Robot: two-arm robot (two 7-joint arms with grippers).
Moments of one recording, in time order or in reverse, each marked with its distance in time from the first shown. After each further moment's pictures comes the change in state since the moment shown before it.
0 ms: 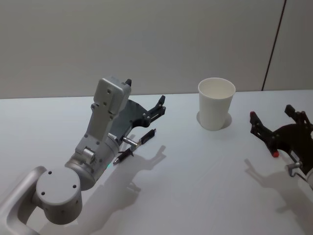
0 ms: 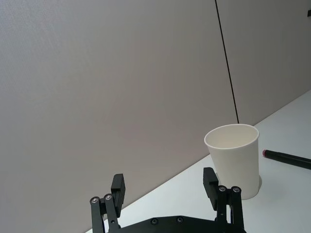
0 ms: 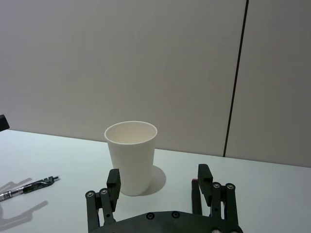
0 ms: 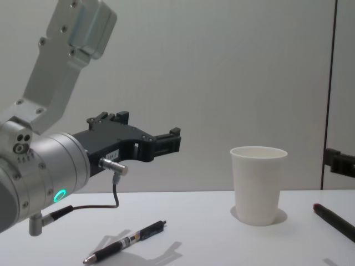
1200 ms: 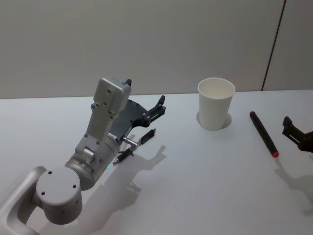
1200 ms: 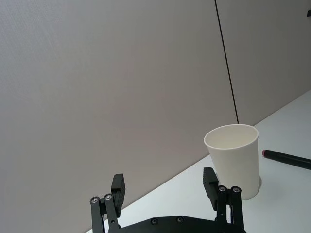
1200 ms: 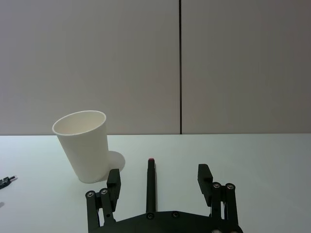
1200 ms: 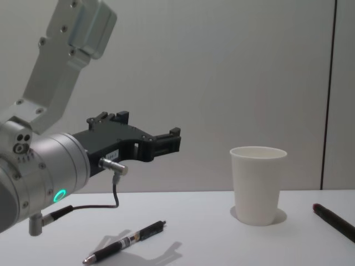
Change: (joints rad) left arm 0.000 0.000 0.000 0.000 0.000 0.000 0.000; right arm -0.077 0.055 0.088 -0.081 0.118 0.103 -0.125
